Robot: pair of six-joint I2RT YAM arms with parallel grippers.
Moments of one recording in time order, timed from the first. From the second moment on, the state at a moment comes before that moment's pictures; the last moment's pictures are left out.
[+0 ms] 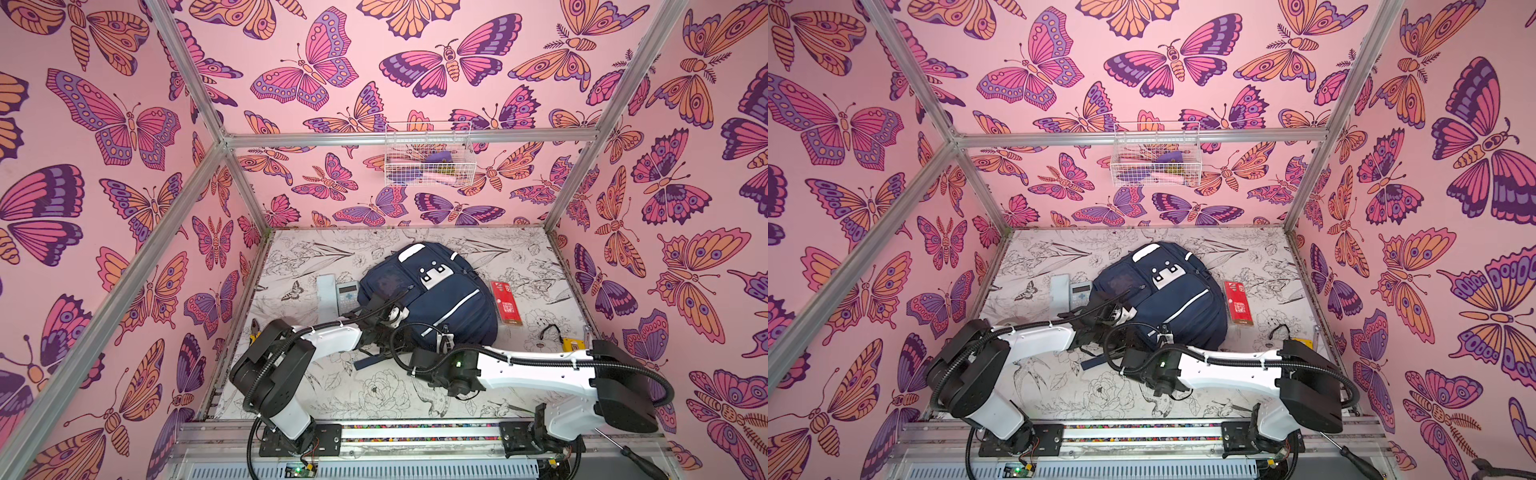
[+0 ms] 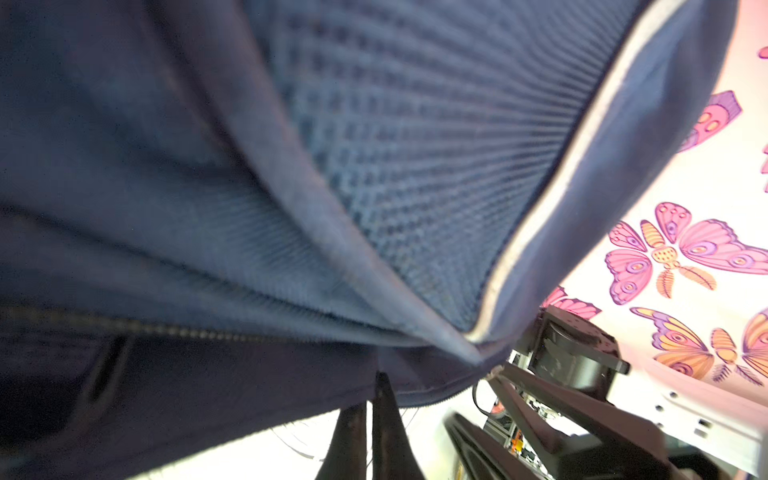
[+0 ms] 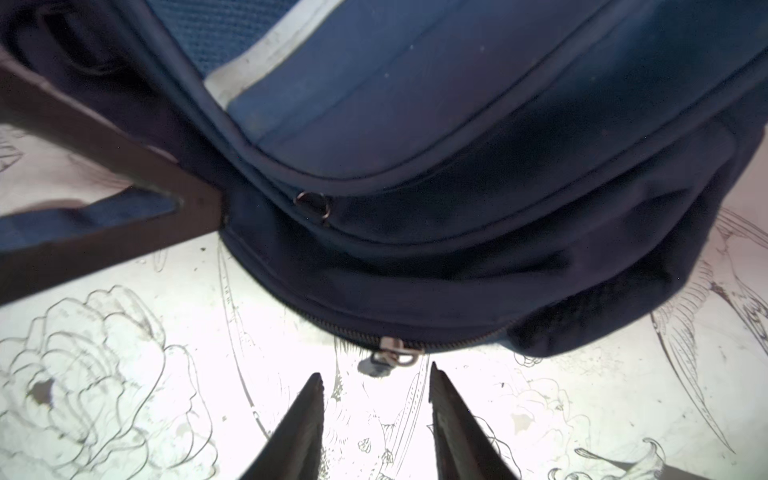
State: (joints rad) left arm -0.66 1.62 0.79 -0.13 0.68 -0.78; right arm 1.26 1.54 1.00 -0.91 0.44 1.24
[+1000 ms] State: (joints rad) left arm -0.65 1.60 0.79 -0.11 0.71 -0.78; right arm 1.20 1.70 1.13 -1.11 0.48 1.30
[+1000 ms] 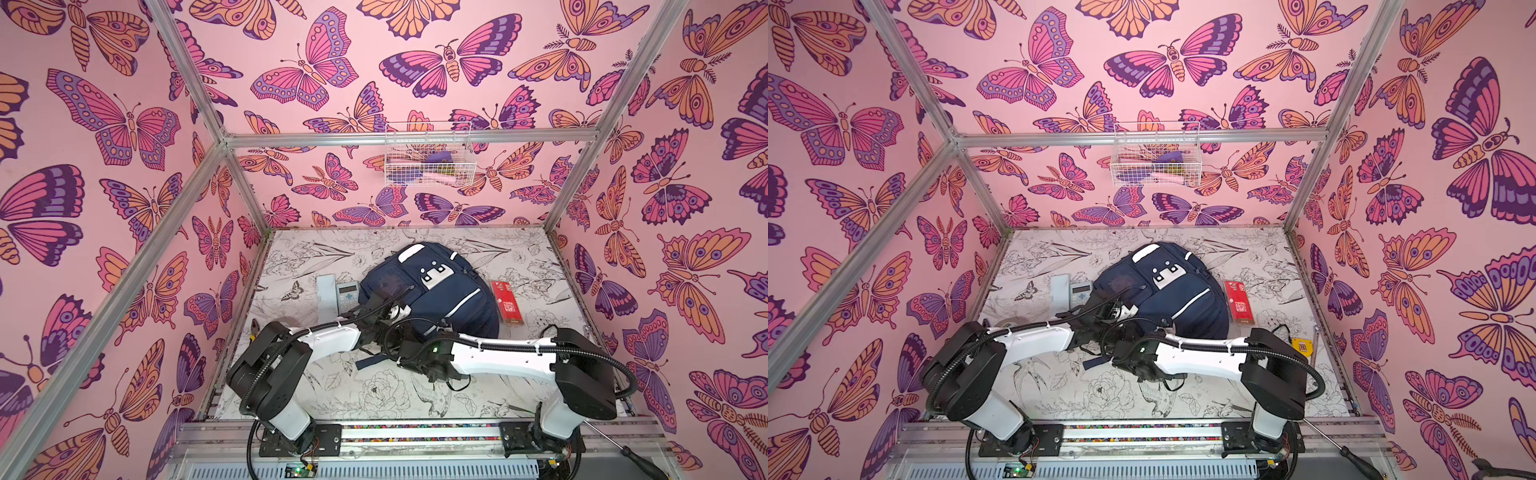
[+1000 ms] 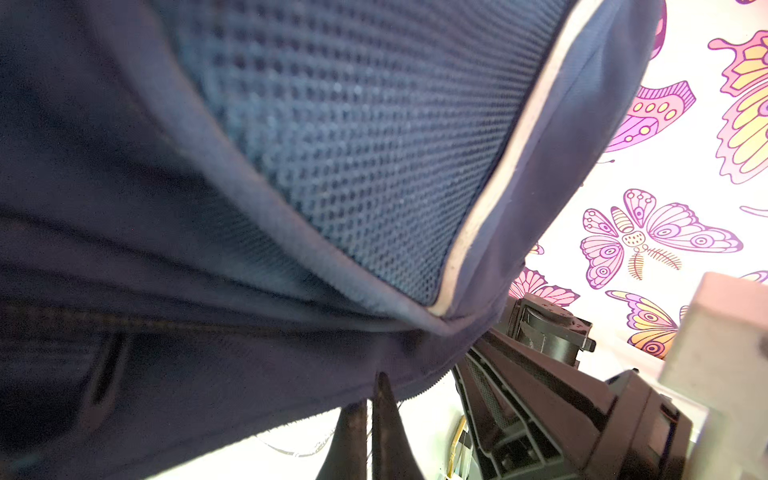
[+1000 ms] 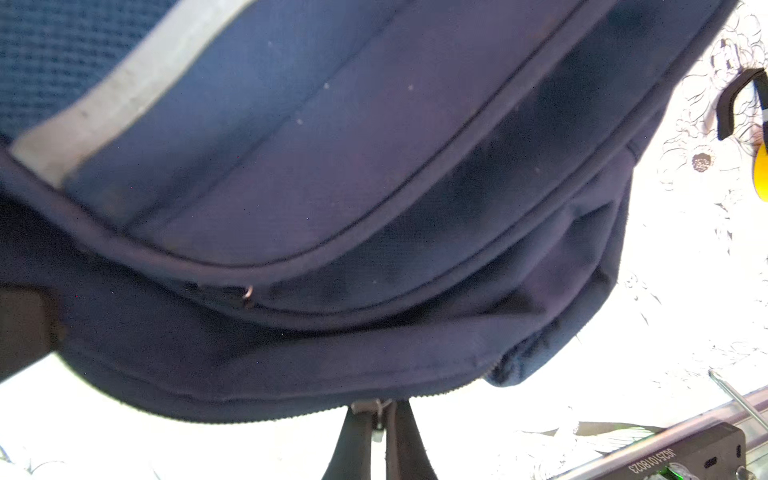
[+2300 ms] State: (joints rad) left arm -0.34 1.42 0.94 -0.56 0.45 -0.86; right arm 1.02 1.57 1.17 -0.75 0.03 0.68
